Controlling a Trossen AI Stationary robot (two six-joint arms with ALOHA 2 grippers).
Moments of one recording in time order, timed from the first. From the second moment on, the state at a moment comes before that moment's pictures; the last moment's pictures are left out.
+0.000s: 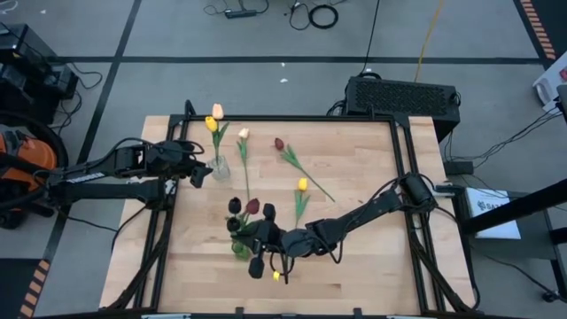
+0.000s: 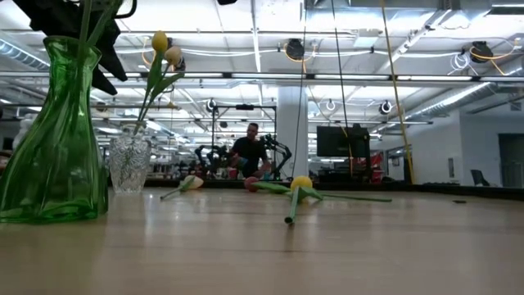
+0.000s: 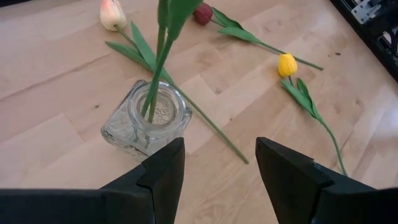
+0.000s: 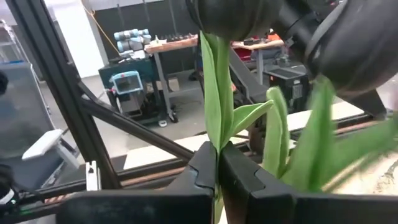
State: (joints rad) left arm 0.21 0.60 0.71 -0.89 -0.13 -0.72; right arm 0.40 2.09 1.60 0.44 0.54 0.25
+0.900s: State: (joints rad) left arm 0.21 0.60 0.71 -0.89 -0.13 -0.67; right arm 0.40 2.07 1.60 0.43 0.54 0.26
